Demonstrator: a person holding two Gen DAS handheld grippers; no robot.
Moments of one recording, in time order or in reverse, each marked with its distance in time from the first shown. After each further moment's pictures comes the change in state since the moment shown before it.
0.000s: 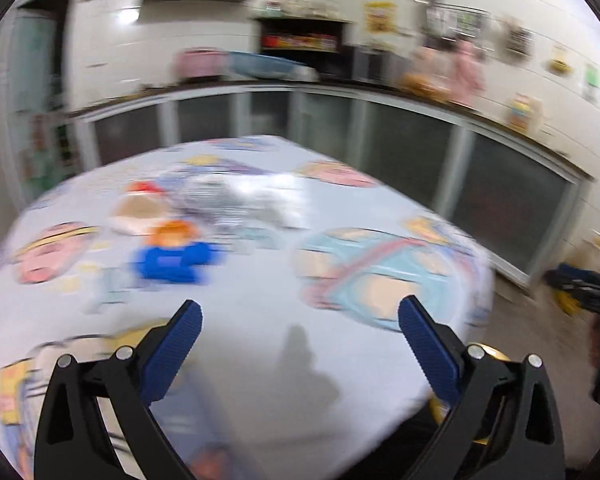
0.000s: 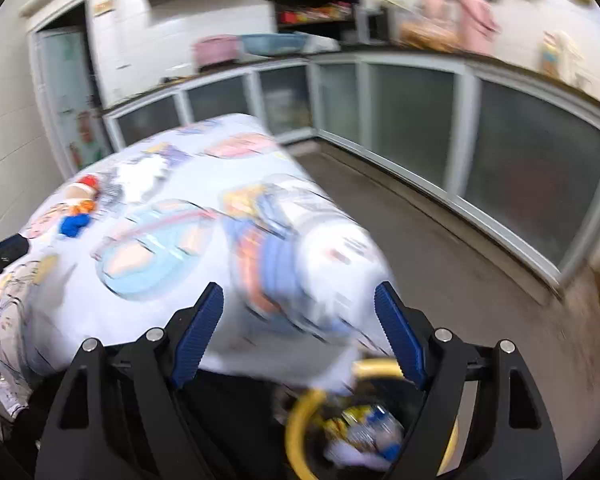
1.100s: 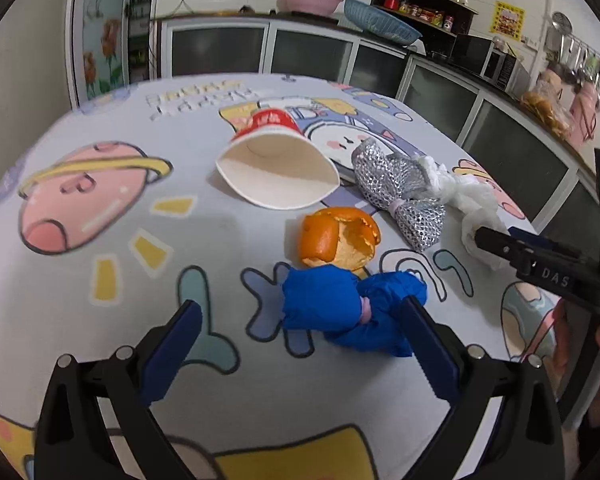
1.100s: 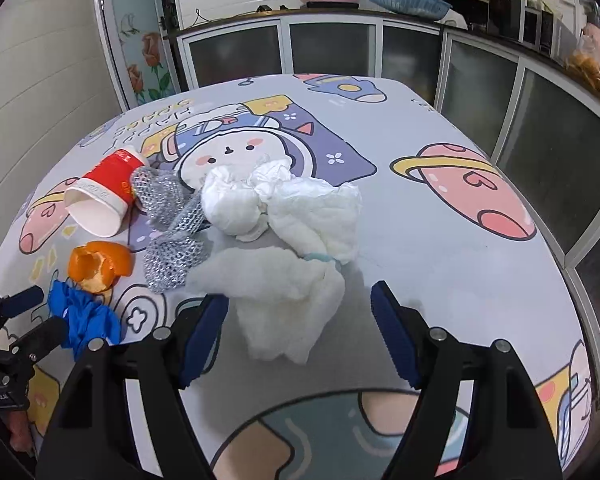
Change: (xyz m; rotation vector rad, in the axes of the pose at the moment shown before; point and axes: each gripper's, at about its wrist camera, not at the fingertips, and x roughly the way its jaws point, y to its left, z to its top) left arm 0.125 0.137 0.026 -0.294 0.201 0.120; right arm 0.262 0.235 0.117 -0.225 0.210 0.171
